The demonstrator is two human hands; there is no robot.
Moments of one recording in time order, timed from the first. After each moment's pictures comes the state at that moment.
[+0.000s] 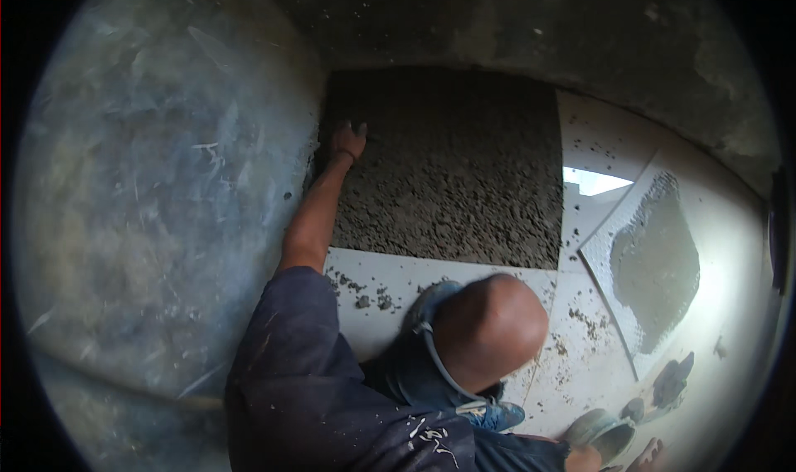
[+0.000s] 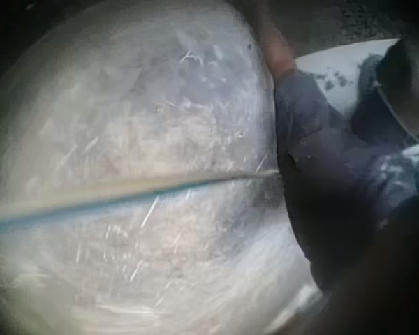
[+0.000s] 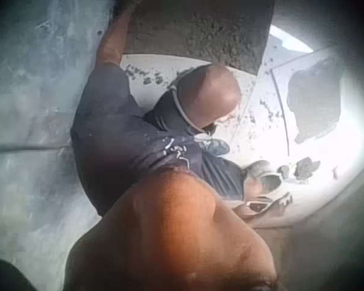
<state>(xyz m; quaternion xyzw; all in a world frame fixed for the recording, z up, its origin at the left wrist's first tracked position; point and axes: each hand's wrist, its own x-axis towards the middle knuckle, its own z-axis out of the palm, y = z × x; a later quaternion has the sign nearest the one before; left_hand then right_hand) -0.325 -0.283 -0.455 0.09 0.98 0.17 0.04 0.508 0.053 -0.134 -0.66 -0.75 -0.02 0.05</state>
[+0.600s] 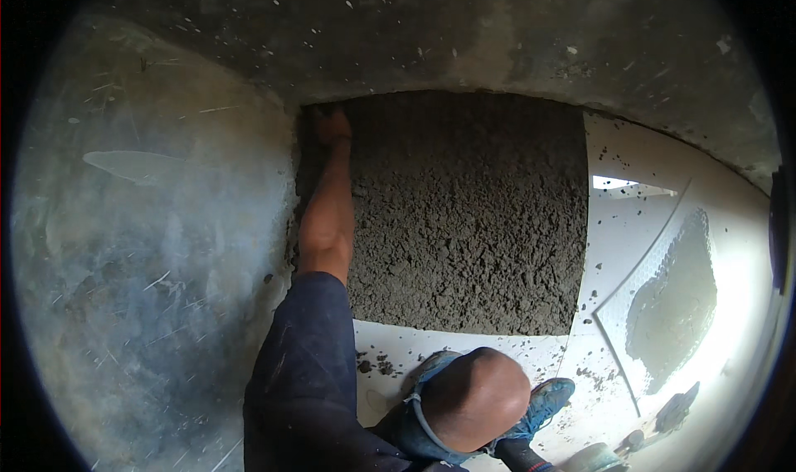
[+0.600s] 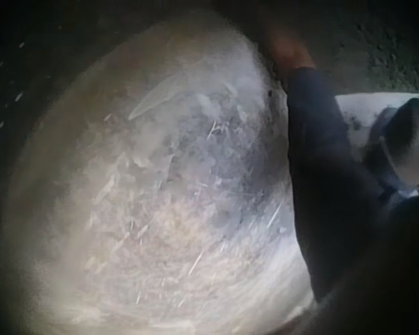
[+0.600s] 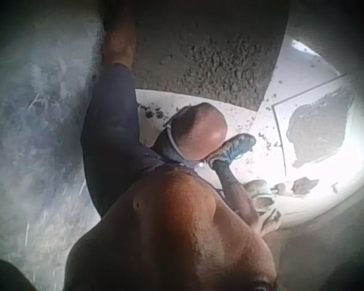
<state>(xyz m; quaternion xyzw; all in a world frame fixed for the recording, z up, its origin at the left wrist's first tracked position) -0.486 -0.193 -0.504 -0.09 0.90 0.37 -0.22 0.438 0.108 -0.142 -0.65 -0.75 0.05 -0.10</state>
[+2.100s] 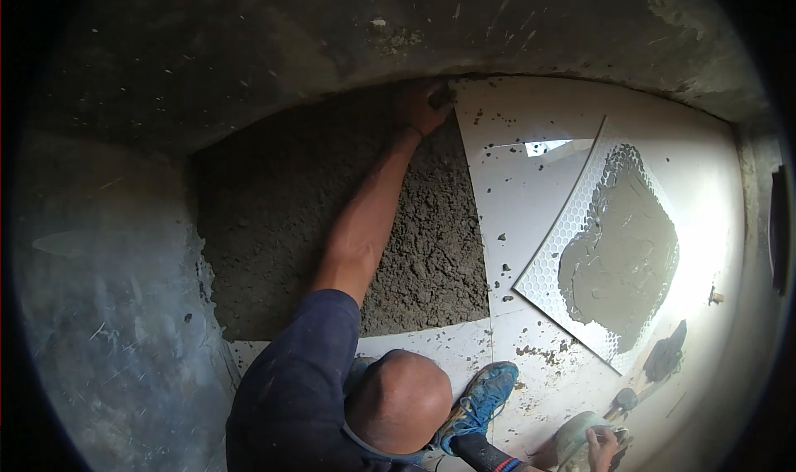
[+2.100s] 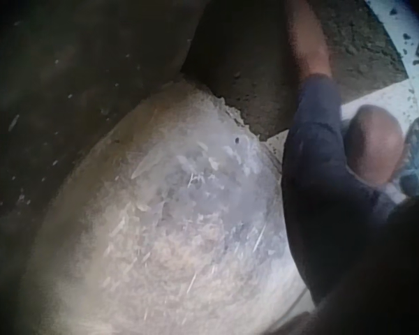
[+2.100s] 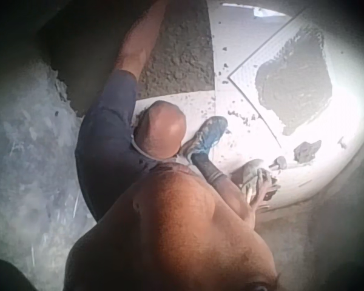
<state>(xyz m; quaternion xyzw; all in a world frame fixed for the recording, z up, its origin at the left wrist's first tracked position) -0.290 0.197 -0.506 0.41 0.81 0.42 -0.07 0.482 0.132 -0.241 -0.68 -0.64 0.29 -0.21</state>
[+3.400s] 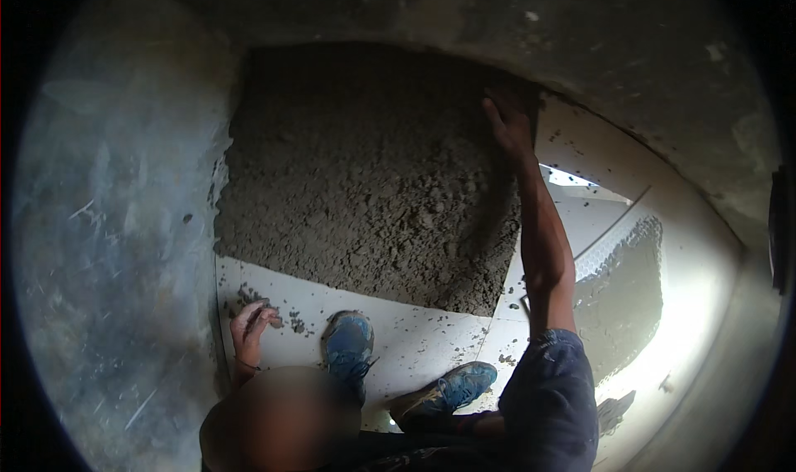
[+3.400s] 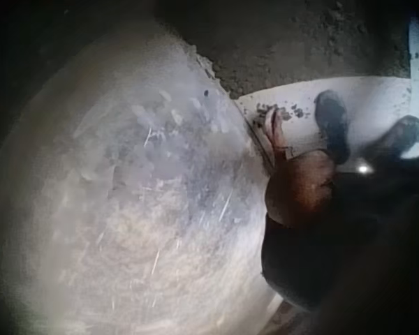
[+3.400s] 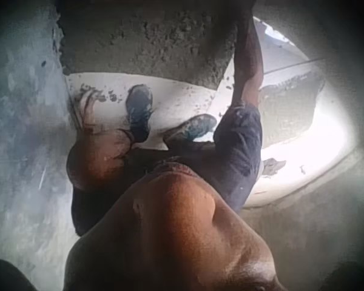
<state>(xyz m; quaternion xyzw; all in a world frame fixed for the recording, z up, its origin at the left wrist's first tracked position) 0.003 -0.339 -0.353 -0.12 0.79 0.57 0.21 -0.212 0.227 -0.489 -0.05 -0.91 0.40 0.12</state>
